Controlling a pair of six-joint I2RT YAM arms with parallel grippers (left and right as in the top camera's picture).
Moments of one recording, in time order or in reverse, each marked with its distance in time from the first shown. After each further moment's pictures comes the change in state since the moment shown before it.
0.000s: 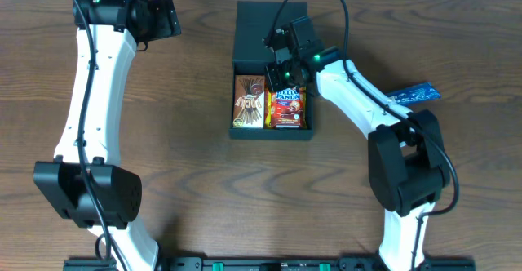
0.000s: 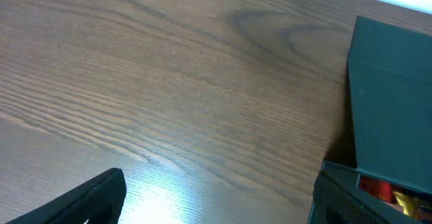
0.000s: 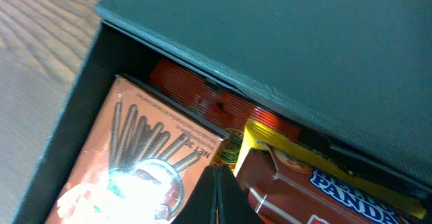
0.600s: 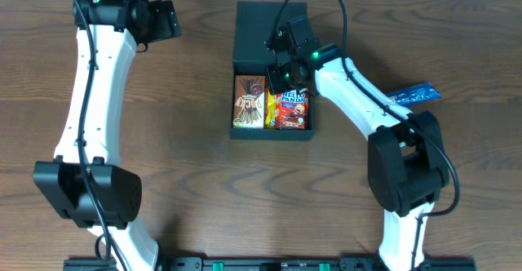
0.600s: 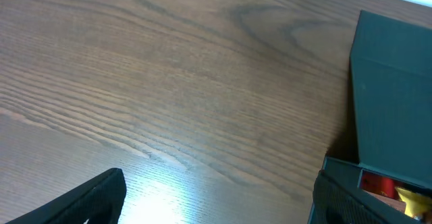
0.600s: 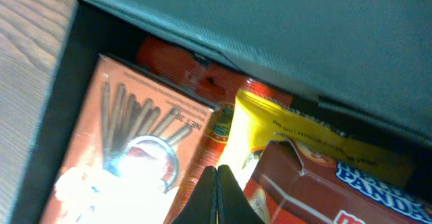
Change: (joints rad) left arm 0.000 0.000 0.000 -0.014 0.000 0.000; right arm 0.007 0.000 0.055 -0.132 0.032 0.046
